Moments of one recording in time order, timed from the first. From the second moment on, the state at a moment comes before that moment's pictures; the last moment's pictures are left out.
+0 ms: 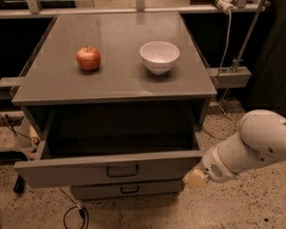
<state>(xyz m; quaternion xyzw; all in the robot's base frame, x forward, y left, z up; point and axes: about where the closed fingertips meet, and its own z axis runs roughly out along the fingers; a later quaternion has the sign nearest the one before) 0.404 -0.141 0.660 -0.37 0.89 0.22 0.13</state>
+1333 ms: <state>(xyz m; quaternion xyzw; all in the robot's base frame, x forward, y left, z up) 0.493 -0.138 0.672 -0.31 0.91 0.20 0.21</state>
